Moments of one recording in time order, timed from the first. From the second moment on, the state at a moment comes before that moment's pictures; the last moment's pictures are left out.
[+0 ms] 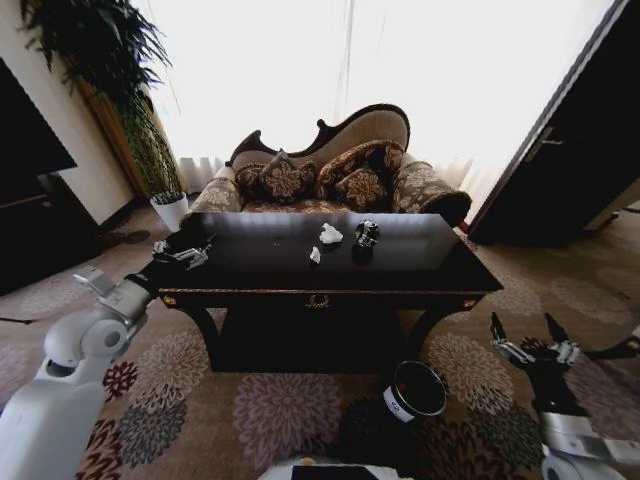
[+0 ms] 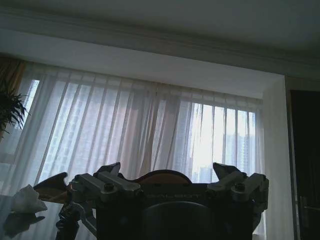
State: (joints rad) left arm 1.19 -0.89 -0.83 -2.08 -0.88 0.31 0.25; right arm -1.87 1.14 1.06 2.07 0.62 0.59 -0.18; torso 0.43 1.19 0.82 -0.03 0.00
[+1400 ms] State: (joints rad) left arm 1.49 -0.96 -1.12 -2.27 -0.88 0.31 0.26; right arm -1.02 0.62 0.30 1.57 0.93 0.39 -0.22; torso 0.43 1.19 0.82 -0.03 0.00
